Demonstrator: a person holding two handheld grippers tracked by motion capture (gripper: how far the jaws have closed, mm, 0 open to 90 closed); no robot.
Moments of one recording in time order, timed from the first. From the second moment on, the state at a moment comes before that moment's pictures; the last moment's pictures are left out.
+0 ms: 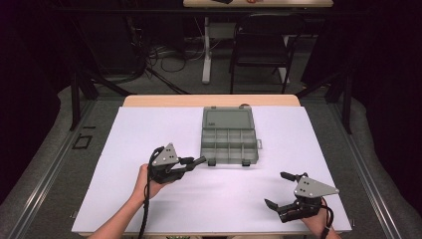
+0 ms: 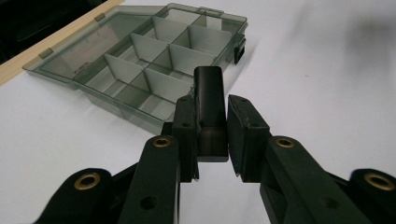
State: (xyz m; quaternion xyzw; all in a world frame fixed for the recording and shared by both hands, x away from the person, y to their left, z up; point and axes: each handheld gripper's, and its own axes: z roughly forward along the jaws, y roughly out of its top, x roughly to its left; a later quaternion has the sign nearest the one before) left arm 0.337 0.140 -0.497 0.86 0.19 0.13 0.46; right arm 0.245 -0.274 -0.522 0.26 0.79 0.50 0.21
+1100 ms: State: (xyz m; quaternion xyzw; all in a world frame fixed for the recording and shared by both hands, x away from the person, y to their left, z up) left arm 0.360 0.127 -0.489 0.85 0.19 0.15 0.47; right arm 0.245 -0.275 -0.522 0.26 0.80 0.50 0.21
